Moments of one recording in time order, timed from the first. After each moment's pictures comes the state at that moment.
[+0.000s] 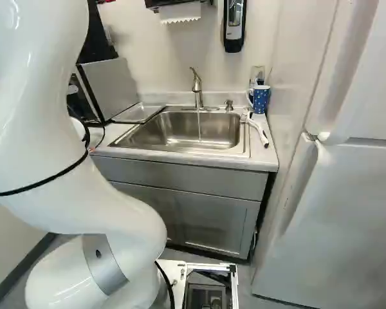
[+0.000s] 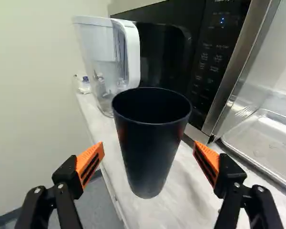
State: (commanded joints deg) arm 42.9 -4.4 -38.6 -4.7 41.9 0.0
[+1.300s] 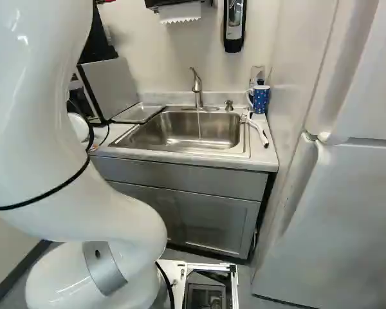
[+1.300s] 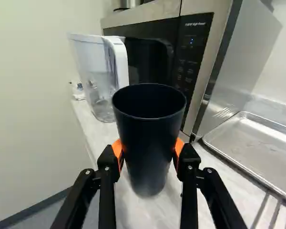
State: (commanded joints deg) arm 40.1 2.3 -34.7 -4.7 42.1 0.0
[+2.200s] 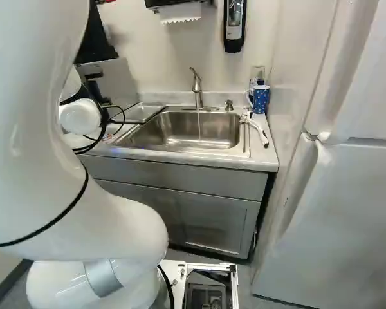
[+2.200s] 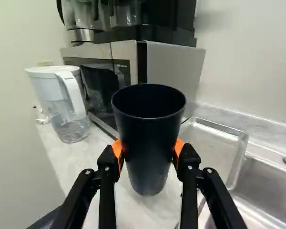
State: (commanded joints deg) arm 31.6 9.7 -33.5 -1.6 40.5 0.0
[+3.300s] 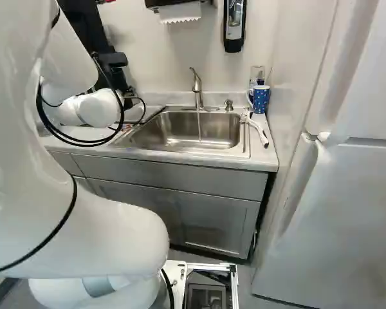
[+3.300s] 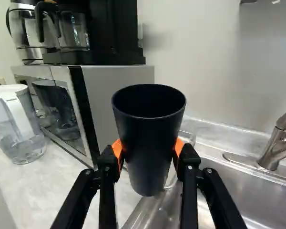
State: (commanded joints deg) arm 20.9 14.1 -32.1 -1.6 40.5 0.0
